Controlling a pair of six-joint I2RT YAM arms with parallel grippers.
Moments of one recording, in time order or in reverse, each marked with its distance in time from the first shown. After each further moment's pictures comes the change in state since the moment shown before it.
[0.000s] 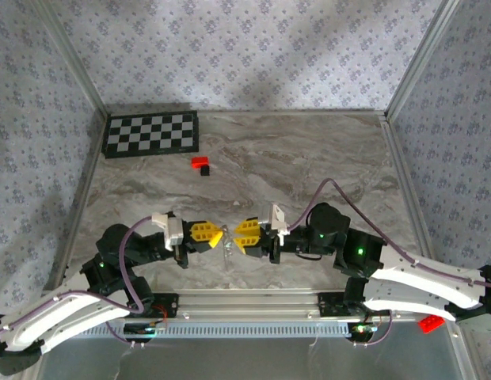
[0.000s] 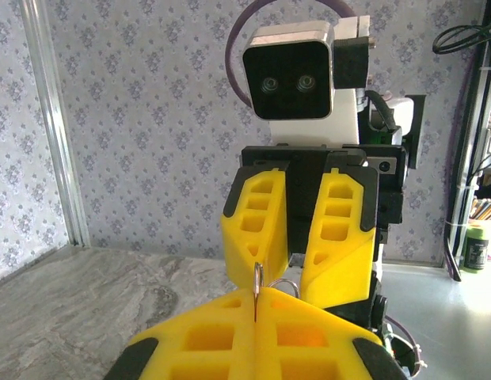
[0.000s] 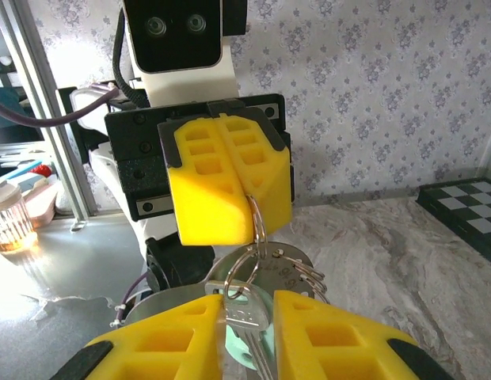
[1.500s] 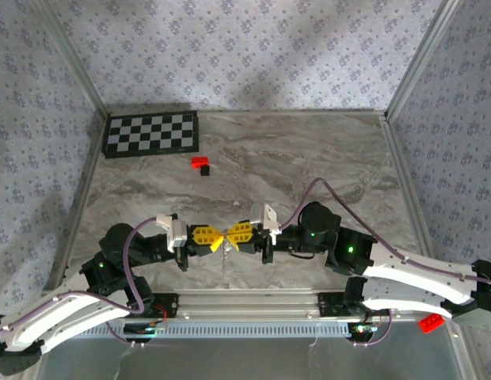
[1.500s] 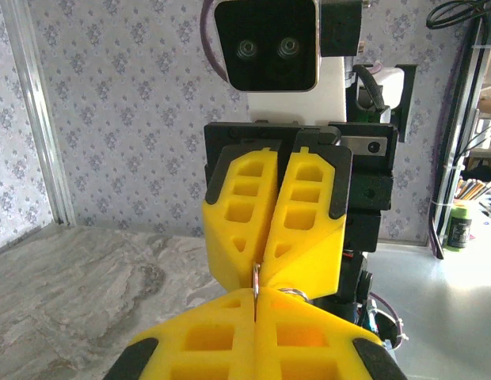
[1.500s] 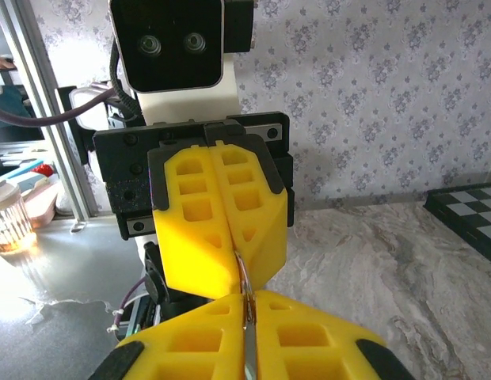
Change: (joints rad) left arm 0.000 0.000 0.001 -0.071 0.028 0.001; right arm 0.003 0.063 0.000 0.063 -0.009 -0.006
